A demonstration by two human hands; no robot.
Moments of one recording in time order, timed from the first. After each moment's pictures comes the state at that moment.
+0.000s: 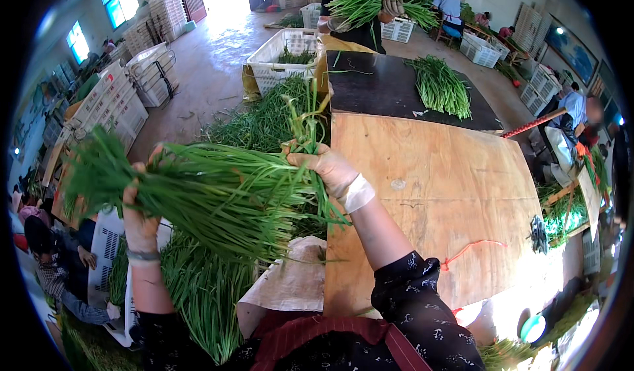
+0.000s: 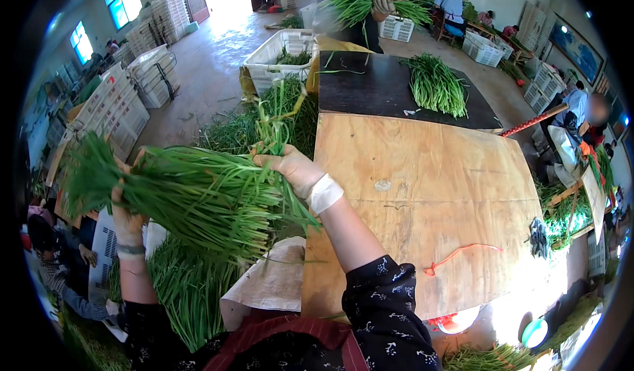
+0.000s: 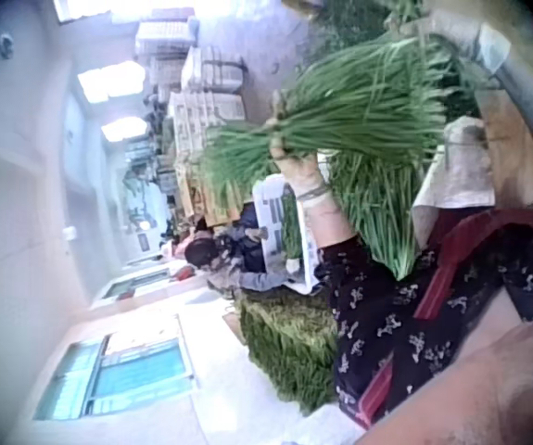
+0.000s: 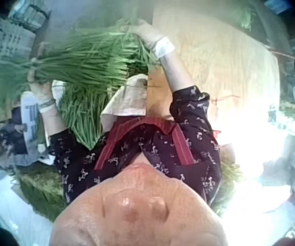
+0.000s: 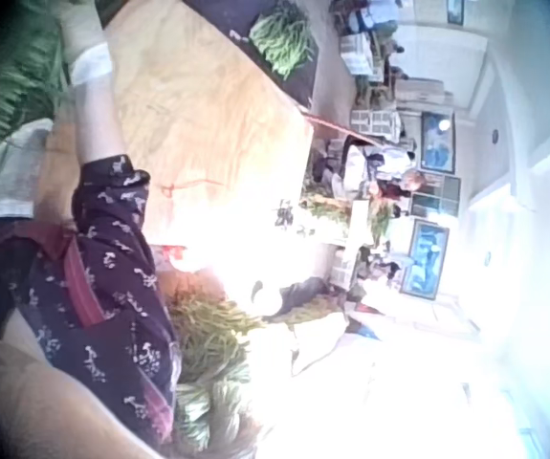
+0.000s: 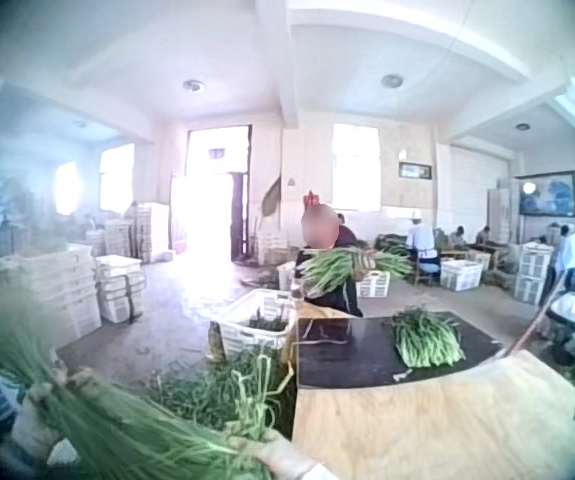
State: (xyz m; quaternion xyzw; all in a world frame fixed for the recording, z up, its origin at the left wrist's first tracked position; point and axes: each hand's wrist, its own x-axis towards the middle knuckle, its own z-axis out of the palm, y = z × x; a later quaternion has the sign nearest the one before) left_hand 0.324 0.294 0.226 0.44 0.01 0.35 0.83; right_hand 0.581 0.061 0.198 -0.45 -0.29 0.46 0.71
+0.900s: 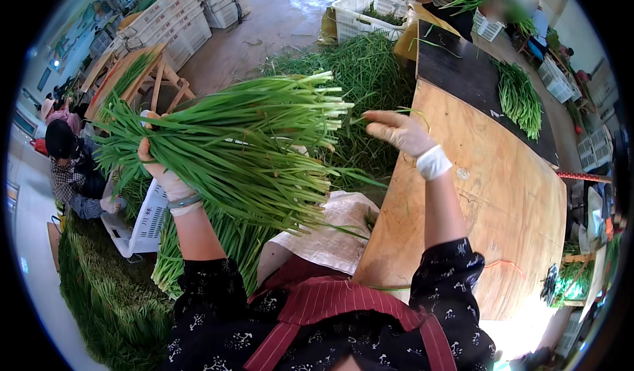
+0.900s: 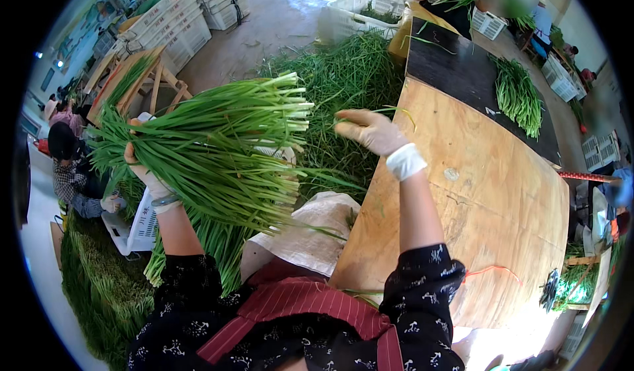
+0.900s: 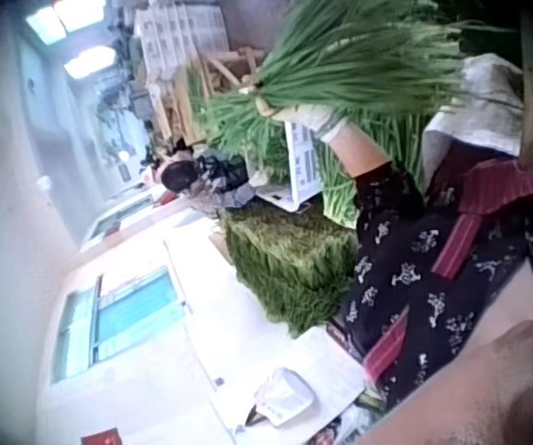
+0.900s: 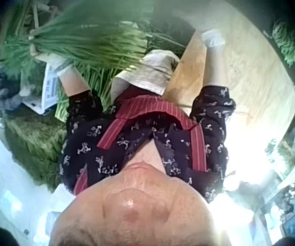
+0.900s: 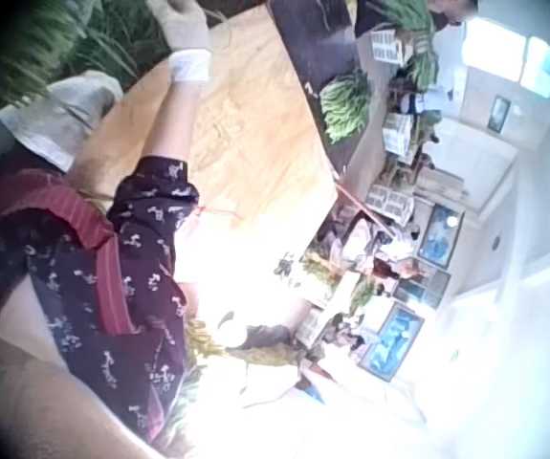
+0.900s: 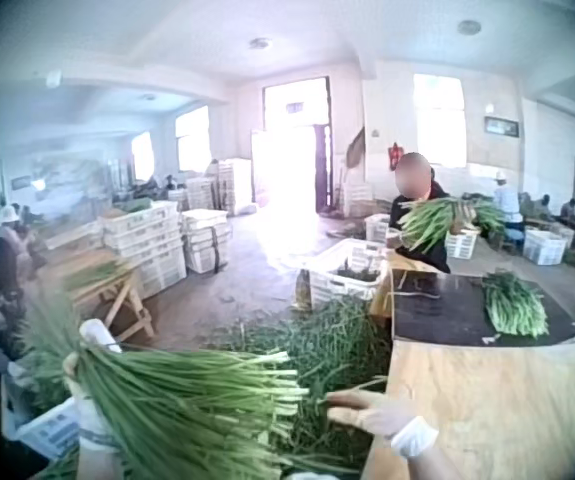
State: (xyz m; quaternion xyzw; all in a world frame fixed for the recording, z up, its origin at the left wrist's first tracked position) left_hand 0.241 0.285 0.178 0.29 -0.03 0.55 0.78; right_hand 0.606 0.085 0.147 -0.68 -0.52 0.34 0.38
